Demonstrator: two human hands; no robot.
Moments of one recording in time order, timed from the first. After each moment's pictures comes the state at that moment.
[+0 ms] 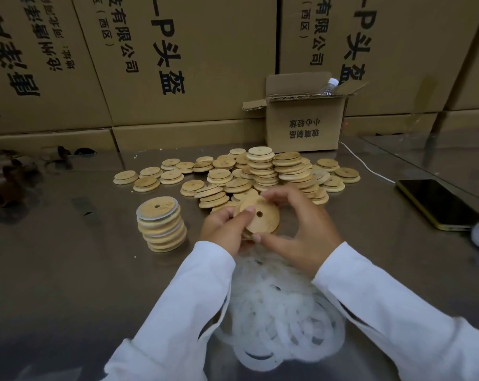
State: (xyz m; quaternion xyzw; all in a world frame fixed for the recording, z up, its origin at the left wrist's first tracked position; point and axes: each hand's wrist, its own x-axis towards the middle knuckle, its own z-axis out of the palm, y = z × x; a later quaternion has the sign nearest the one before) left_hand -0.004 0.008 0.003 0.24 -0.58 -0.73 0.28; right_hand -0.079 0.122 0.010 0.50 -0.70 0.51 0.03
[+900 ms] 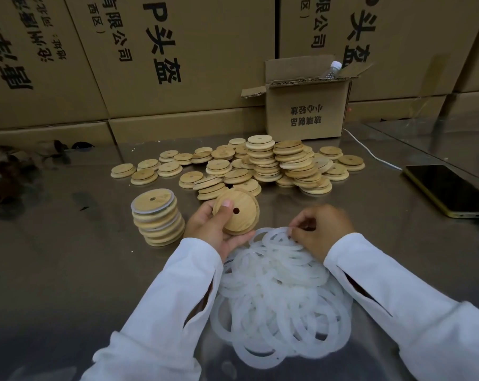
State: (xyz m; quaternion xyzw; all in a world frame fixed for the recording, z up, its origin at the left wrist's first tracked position) left_hand -0.003 -0.007 -0.010 0.25 -0.44 -0.81 0.29; right_hand -0.122 0.127 -0.019 0.35 -0.87 0.35 -0.04
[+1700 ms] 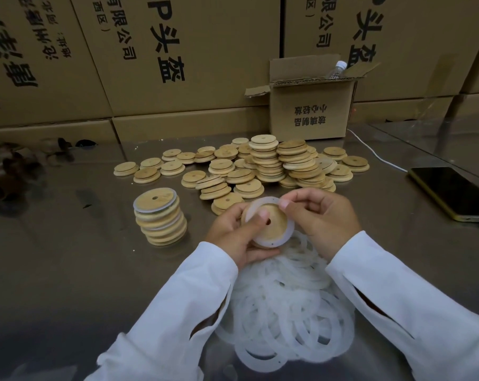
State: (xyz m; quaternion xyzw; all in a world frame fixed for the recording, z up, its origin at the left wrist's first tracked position) left_hand 0.002 0.013 -0.007 0.18 -0.55 -0.79 0.18; right_hand -0.086 0.121 0.005 0.31 -0.63 0.70 -0.10
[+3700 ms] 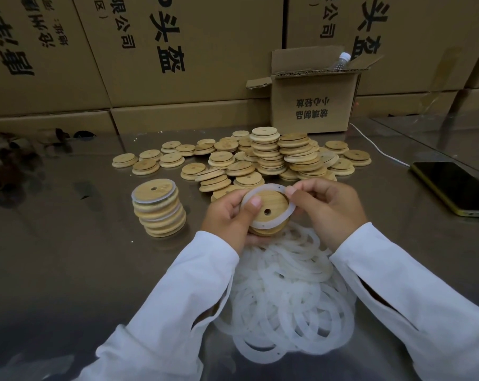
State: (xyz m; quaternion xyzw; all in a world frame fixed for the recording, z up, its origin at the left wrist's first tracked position) left_hand 0.005 0.015 -0.006 0.13 -0.65 -0.69 0.27; right_hand -0.089 0.123 0.008 0.28 -0.66 0.69 -0.09
